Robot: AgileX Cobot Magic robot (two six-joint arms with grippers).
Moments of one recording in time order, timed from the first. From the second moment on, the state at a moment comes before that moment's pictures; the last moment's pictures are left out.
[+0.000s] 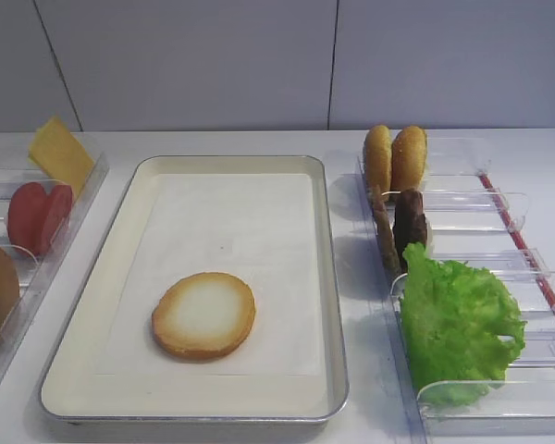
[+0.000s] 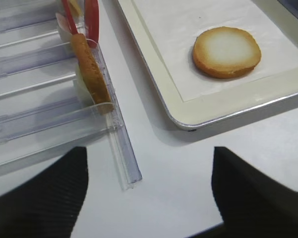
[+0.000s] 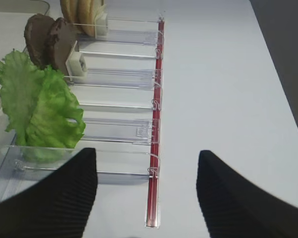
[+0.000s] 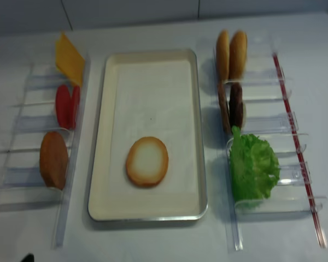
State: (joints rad) left arm -0.20 -0.02 -0.49 -0.06 1.19 0.05; right arm -0.03 -0.02 -0.47 0.11 1.13 -0.09
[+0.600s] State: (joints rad) left arm -0.18 -0.02 -0.49 -0.06 1.18 0.03; right arm -0.03 -0.02 -0.47 0.11 1.13 -0.09
